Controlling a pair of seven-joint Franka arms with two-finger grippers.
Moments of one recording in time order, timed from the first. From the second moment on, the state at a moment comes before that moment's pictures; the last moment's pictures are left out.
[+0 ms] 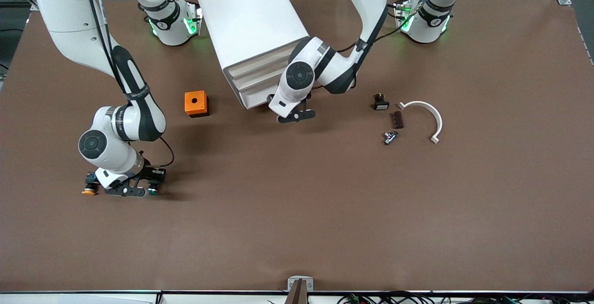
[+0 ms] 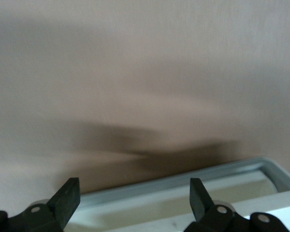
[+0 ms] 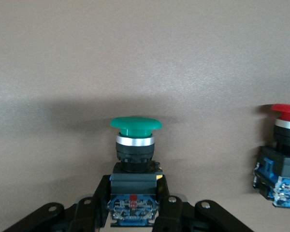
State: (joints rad) left arm -1.02 0.68 0.09 -1.63 -0.49 2.19 -0.84; right arm 0.14 0.61 -0.11 -1.90 0.05 2.53 0.08
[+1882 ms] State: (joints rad) left arm -0.45 0.31 0.14 -1.51 -0.06 1.91 -0.87; right arm -0.06 0.33 -0.13 -1.25 0.03 1.34 -0.05
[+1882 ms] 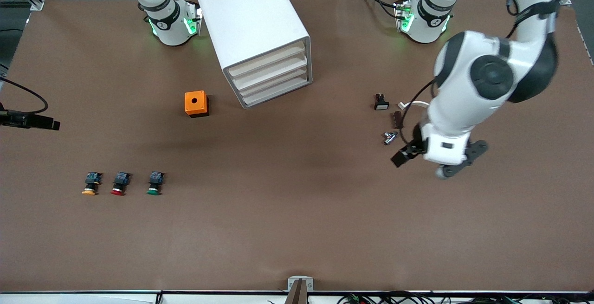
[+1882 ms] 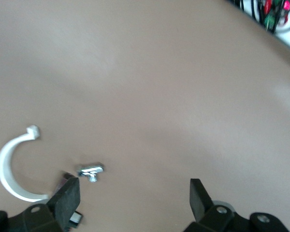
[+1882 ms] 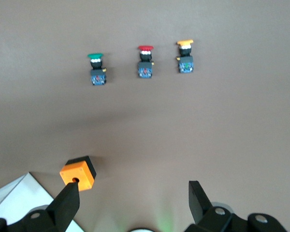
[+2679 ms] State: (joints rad) left arm -0.24 0.04 0.14 -1.49 -0.06 1.56 -0.30; right arm -0.09 0.28 -0.11 -1.14 0.05 1.27 -0.06
